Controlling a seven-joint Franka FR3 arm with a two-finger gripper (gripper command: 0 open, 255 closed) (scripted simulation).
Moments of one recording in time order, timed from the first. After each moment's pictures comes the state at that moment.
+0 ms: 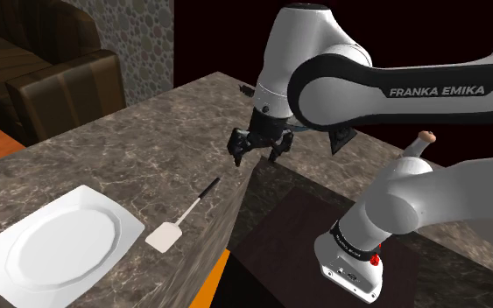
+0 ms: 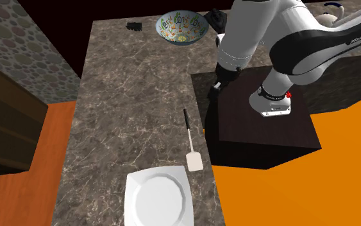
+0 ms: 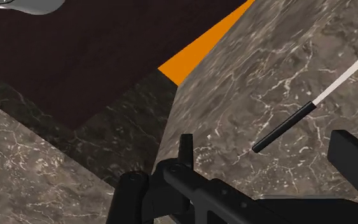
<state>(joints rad) -0.09 -0.73 0.55 -2.63 0.33 1.96 0.79</state>
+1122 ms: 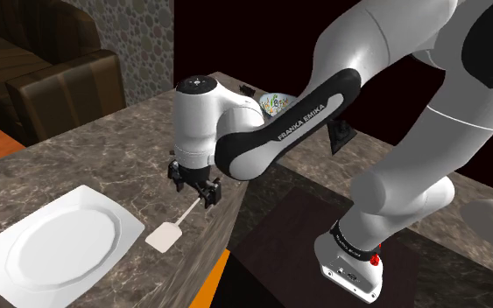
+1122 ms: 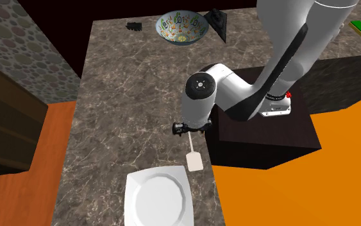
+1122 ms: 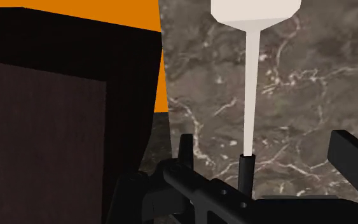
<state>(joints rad) -0.64 0.13 1.26 -2.39 -0.26 2.38 2.16</state>
